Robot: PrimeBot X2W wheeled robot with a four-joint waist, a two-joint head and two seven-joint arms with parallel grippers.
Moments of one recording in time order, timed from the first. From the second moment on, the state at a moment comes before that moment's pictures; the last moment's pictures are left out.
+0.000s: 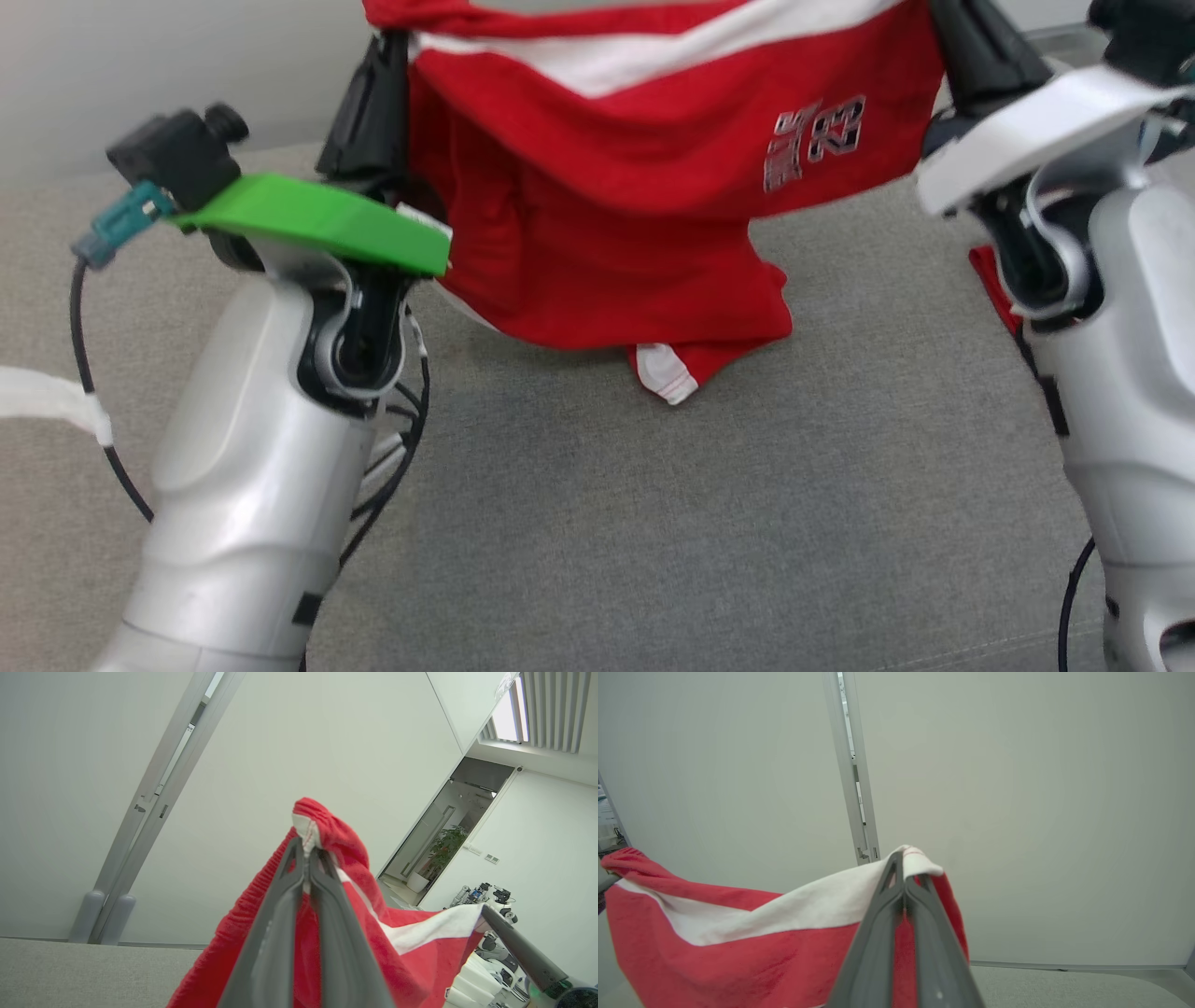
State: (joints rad) left arm -0.72 0.10 -0.36 0.33 -0.93 -0.07 -0.18; right arm -0.75 -0.22 0.17 0.21 0.46 0.13 0.07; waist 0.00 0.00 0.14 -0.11
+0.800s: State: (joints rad) left arm -0.83 0.05 -0.22 0.40 -0.74 -0.12 -0.26; right arm -0.97 -0.21 0.18 0.43 0.35 0.13 -0.14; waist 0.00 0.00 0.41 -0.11
